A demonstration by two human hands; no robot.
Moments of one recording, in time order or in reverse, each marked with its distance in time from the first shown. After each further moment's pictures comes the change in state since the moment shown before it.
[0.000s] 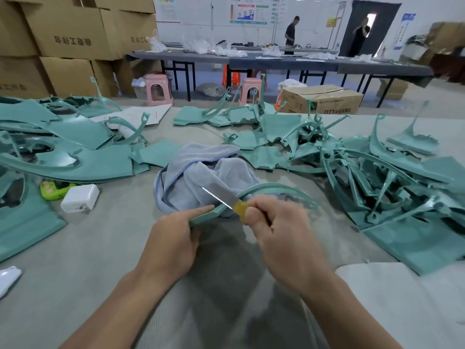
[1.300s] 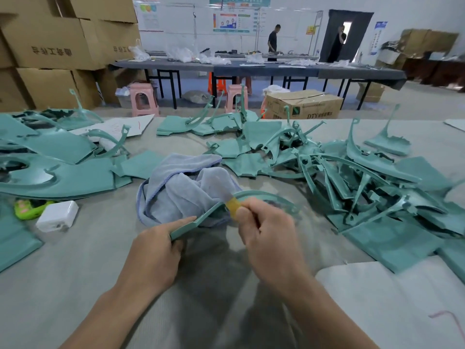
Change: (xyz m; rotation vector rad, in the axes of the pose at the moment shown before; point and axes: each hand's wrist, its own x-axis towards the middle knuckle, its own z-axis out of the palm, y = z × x) left_hand 0.001 0.008 -0.008 0.040 -0.010 -0.061; right_hand 0.002 0.002 -0.004 0.037 0.094 0.081
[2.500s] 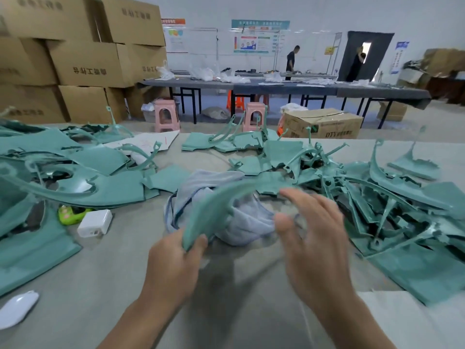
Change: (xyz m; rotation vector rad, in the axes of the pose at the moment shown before) left_hand -0.008 0.005 -0.008 -0.274 0.253 -0.104; right_hand 0.004 -0.020 -0.028 -0.198 0.251 -0.081
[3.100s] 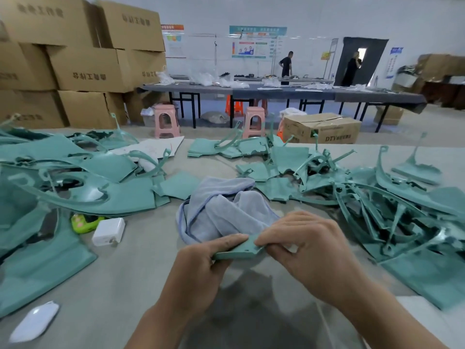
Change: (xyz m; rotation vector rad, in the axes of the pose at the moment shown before) left_hand 0.007 0.004 -0.009 -0.148 -0.278 0.355; right_hand 0.023 -0.016 -0.003 0.074 -0.284 -0.442
